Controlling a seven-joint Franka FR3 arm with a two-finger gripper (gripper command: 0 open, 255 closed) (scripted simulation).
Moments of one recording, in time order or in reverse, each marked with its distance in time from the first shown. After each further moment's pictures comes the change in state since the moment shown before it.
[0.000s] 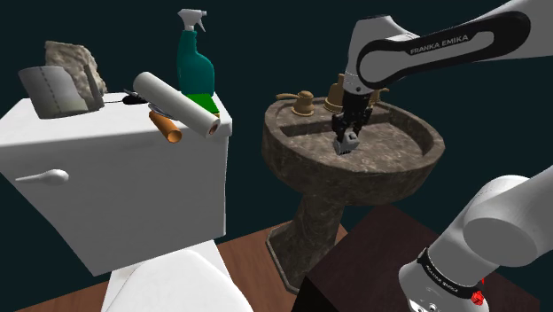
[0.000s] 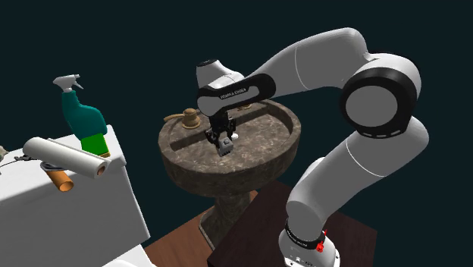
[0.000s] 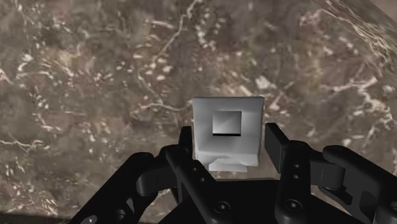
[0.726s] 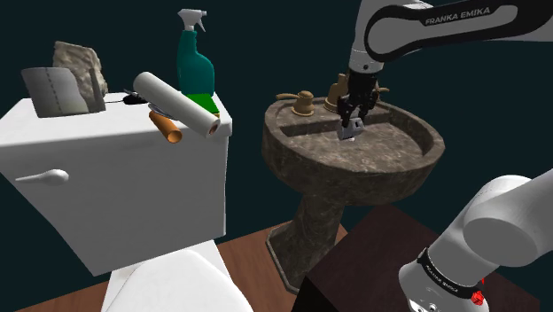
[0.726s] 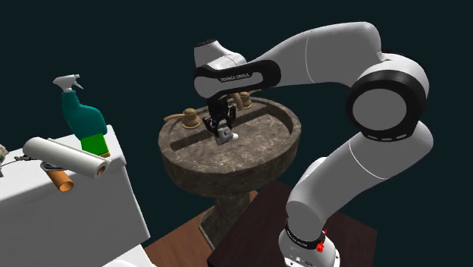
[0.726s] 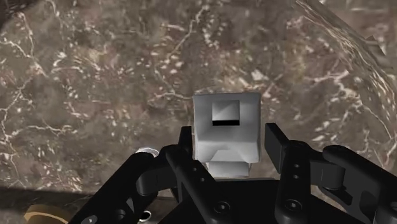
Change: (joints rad) arm 0.002 -0.033 0.003 0.119 0.008 -0.152 -0.017
